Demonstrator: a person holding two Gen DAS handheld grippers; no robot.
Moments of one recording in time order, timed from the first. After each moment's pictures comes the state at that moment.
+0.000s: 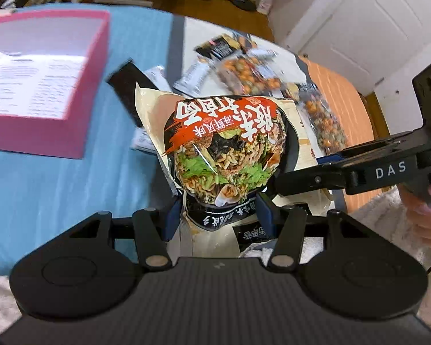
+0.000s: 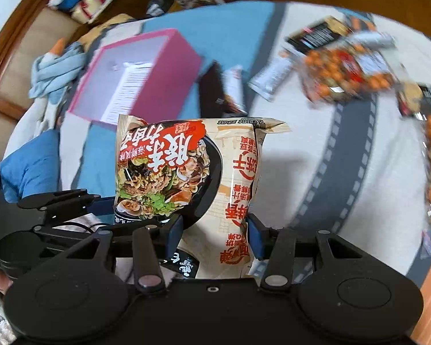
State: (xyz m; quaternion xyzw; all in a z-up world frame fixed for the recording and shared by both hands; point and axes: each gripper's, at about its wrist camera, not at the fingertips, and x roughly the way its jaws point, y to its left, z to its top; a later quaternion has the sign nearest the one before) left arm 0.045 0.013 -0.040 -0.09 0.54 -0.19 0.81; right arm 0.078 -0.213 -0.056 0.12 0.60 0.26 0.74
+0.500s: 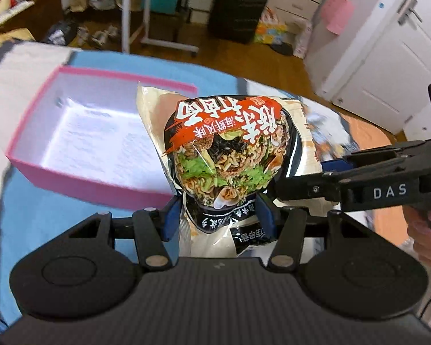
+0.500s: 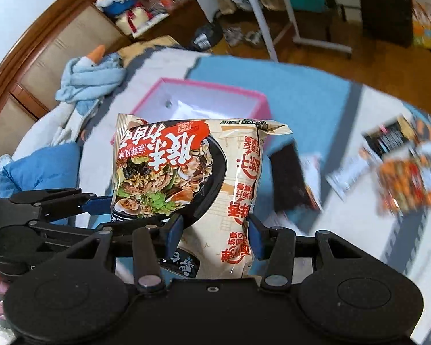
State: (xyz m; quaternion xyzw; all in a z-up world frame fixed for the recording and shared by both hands) left arm 0.085 0.118 0.022 -0.07 0.48 -0.12 0.86; right arm 0.126 -0.096 0.005 0.07 0.52 0.30 0.79
